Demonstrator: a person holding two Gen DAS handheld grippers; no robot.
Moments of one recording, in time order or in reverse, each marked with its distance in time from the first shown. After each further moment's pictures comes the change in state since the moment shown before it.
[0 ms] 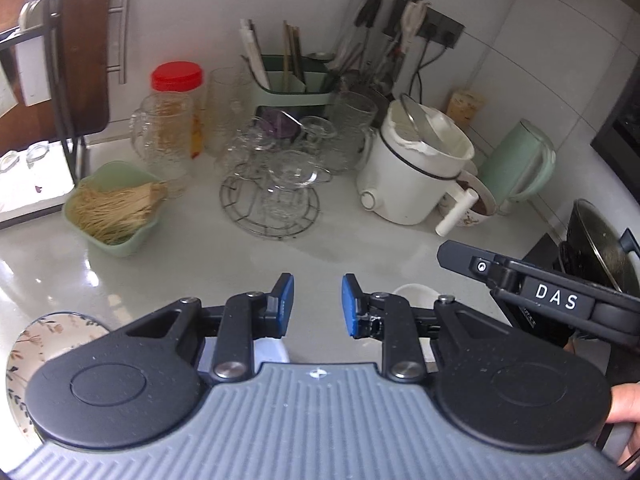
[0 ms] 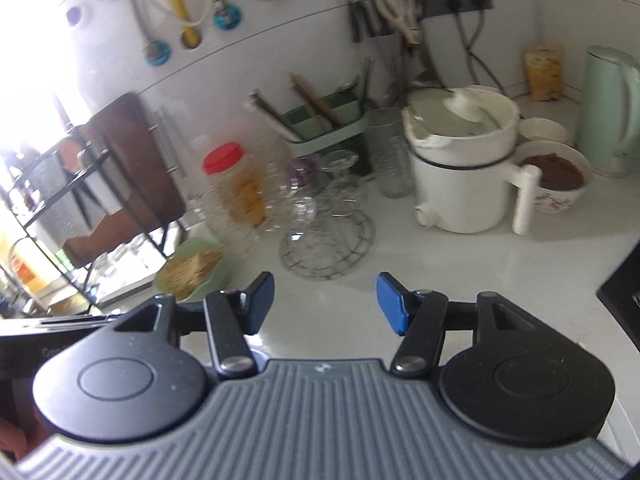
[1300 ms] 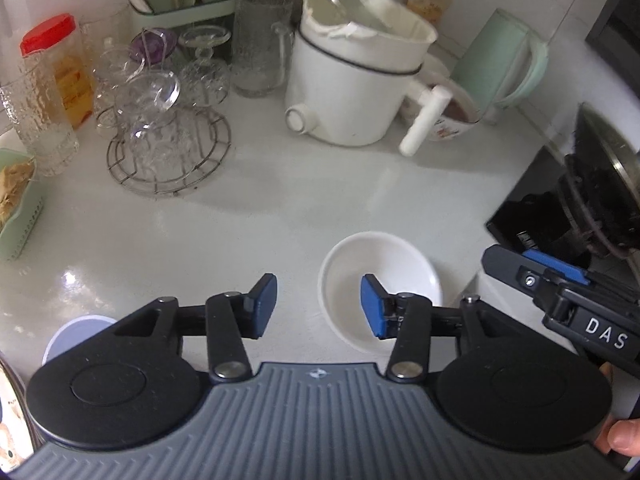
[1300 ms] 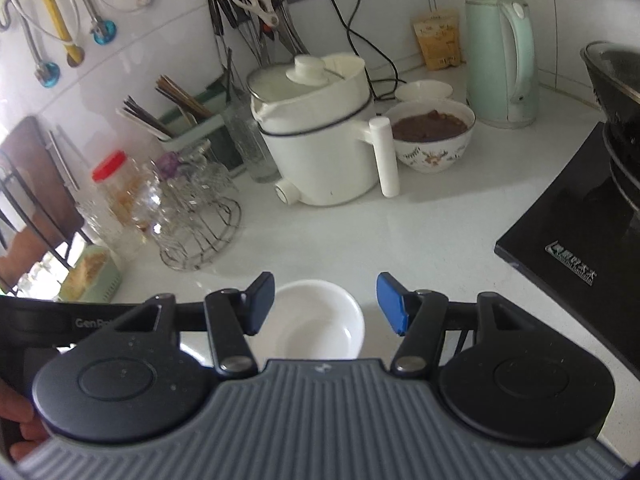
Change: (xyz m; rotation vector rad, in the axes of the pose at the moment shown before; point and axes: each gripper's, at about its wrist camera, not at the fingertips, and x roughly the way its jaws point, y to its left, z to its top) left arm 0.148 -0.084 -0.015 0.151 0.217 -0.024; right arm 0.006 -0.115 -0.043 0.122 -0.016 -0.183
